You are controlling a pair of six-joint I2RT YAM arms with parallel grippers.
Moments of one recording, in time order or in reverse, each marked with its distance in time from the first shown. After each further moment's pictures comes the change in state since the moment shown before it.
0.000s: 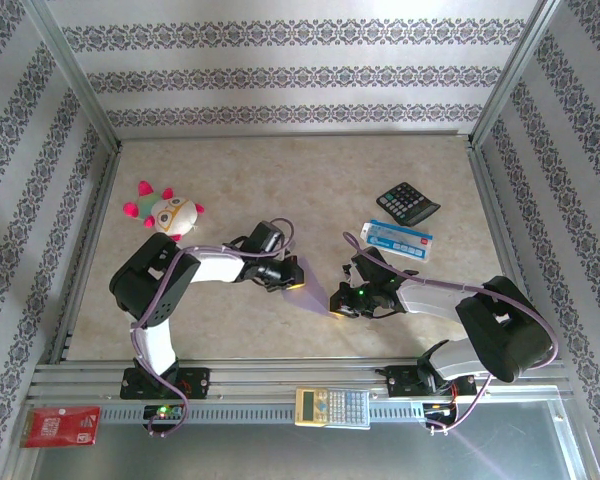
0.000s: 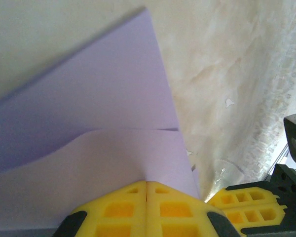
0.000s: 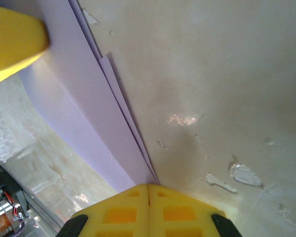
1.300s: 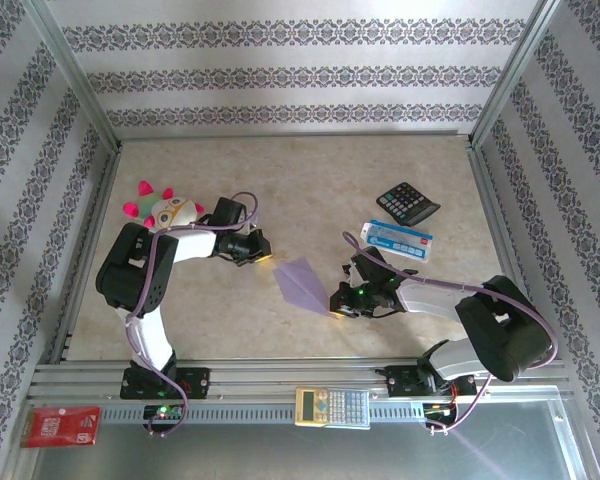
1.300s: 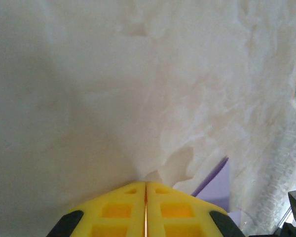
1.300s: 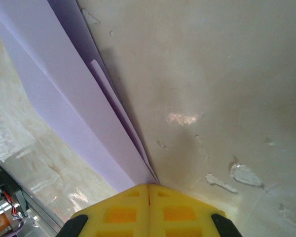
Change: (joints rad) left arm 0.282 -0.008 0.070 -0.135 -0.008 0.177; right arm 0.001 -0.002 0.008 -0.011 0.000 -0.008
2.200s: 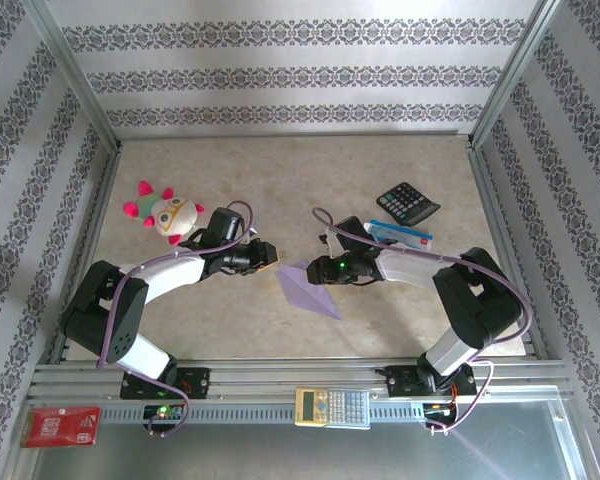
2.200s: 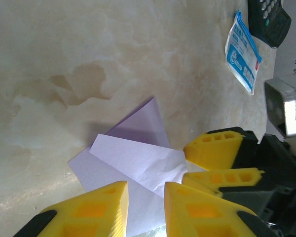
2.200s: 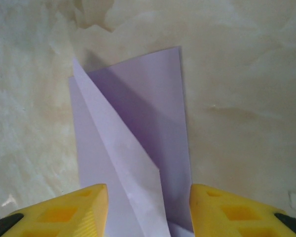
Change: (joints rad) left arm -0.100 -0.304 -0.191 0.068 -0.012 -0.126; right arm 0.000 0.217 0.317 -0.039 0.078 -0.323
